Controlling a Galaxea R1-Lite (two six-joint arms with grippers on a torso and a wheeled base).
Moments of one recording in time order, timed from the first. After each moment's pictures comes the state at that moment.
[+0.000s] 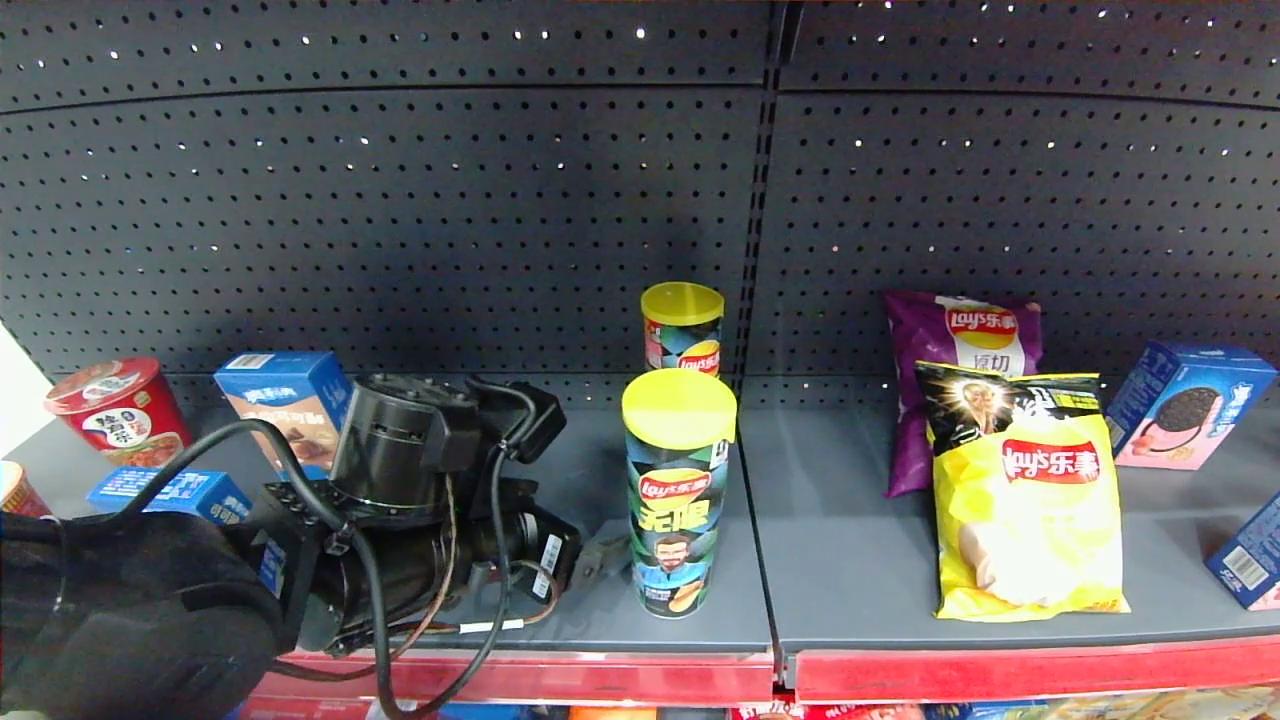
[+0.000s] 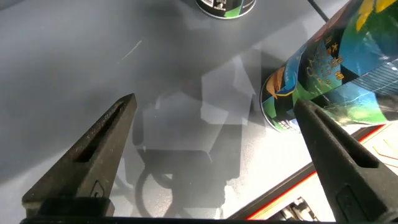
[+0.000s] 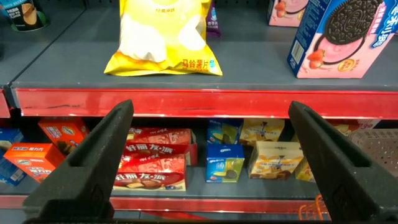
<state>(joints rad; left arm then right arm) -0.58 1.71 -0.75 -0.42 0.04 -0.02 0.00 0.00 0.00 0.00 0.00 -0.01</state>
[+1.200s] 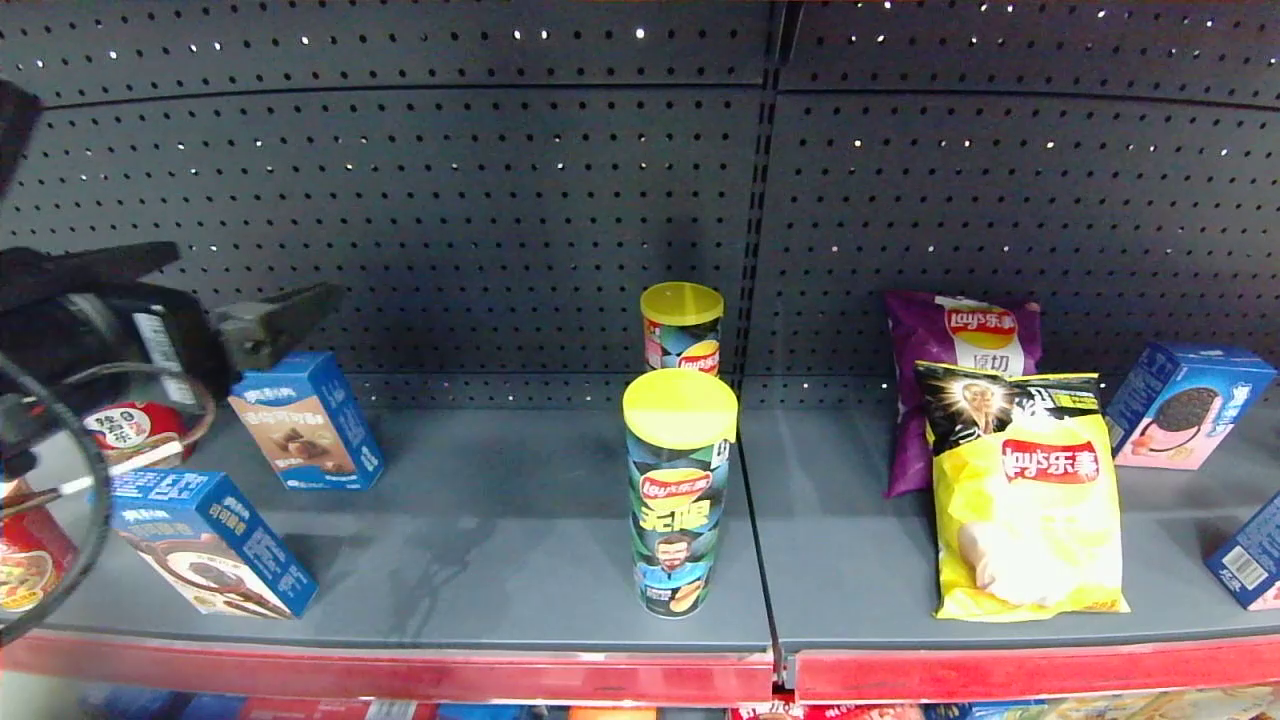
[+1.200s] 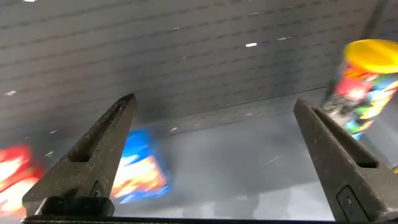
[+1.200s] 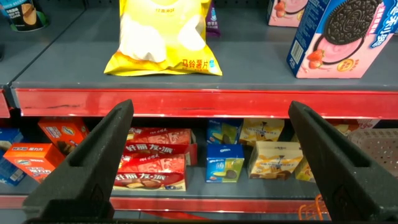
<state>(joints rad) -0.30 1.15 -0.79 -0.39 0.19 0.12 0.00 0.00 0.00 0.00 0.00 -0.01</state>
